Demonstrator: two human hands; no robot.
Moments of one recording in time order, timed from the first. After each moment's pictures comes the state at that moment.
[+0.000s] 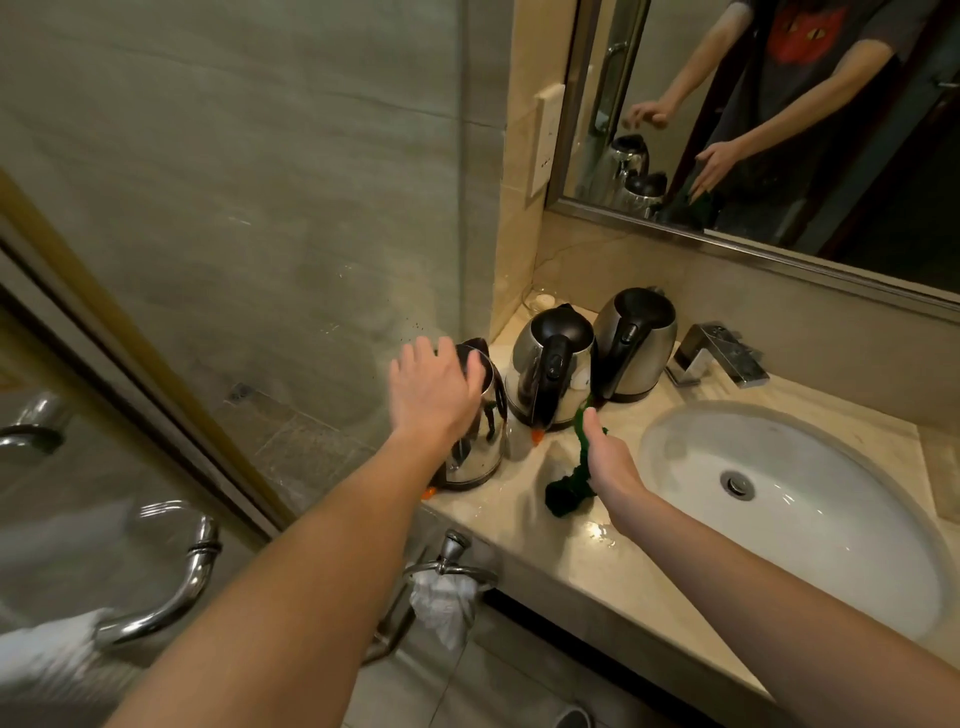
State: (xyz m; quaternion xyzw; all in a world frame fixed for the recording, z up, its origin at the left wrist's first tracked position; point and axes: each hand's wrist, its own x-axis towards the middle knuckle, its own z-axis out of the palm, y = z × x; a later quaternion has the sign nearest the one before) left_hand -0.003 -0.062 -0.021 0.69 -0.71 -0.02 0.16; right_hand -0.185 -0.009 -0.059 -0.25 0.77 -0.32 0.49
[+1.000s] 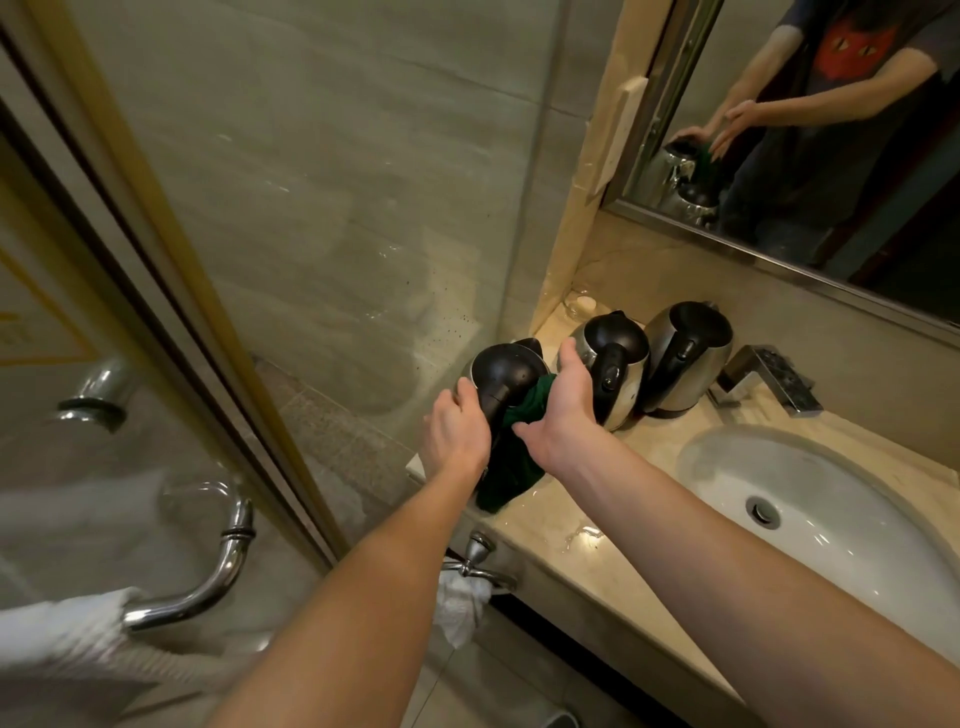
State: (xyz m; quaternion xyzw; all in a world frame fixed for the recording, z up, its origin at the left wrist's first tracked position) left_hand 0.023 -0.054 -0.070 0.74 -0.40 -0.38 0.37; right_hand -0.060 -0.061 -0.006 -0.05 0.57 -0.53 0.62
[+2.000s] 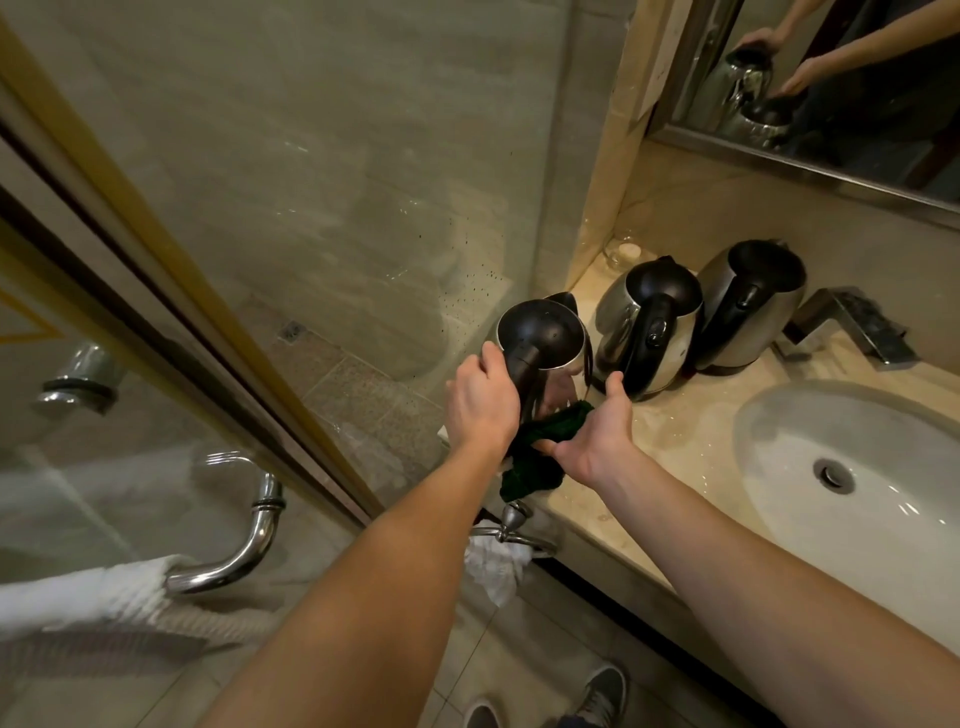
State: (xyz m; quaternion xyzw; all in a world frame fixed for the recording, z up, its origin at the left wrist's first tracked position) left_hand 0.020 -0.058 -0.082 0.75 -0.41 -0.35 0.38; right_hand -0.087 -0.056 -0.106 0.06 0.50 -0.51 0.70
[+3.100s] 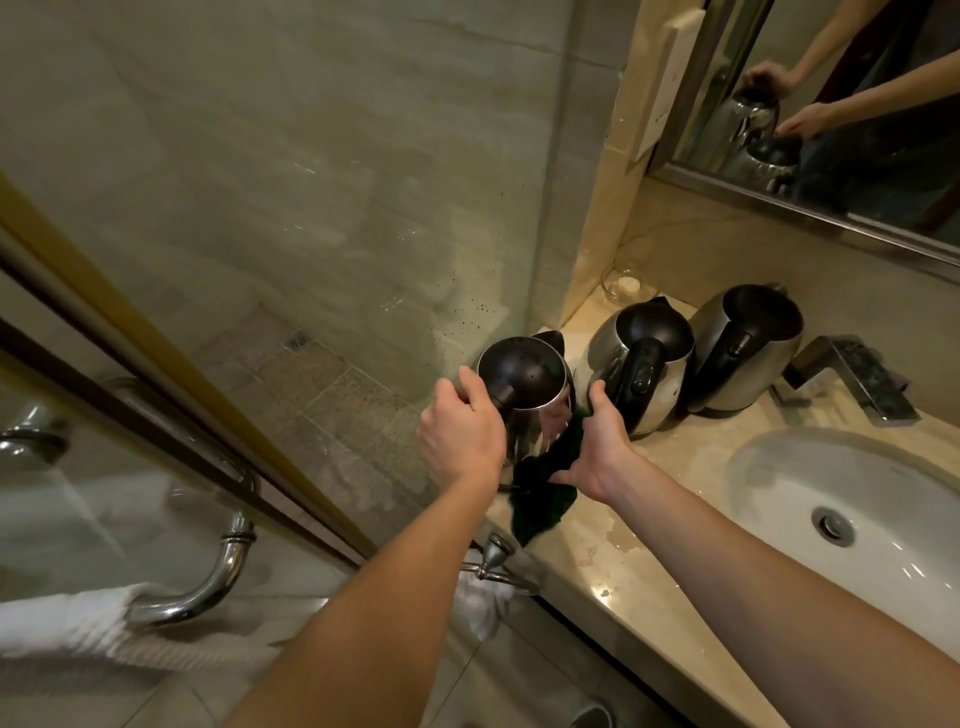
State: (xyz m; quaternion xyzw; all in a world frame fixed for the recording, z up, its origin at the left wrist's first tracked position) left_hand 0.005 -0.066 -0.069 0.81 -0.37 -0.21 0.40; right_hand -0.114 -0.091 -0.090 -0.06 0.61 -0.40 0.68
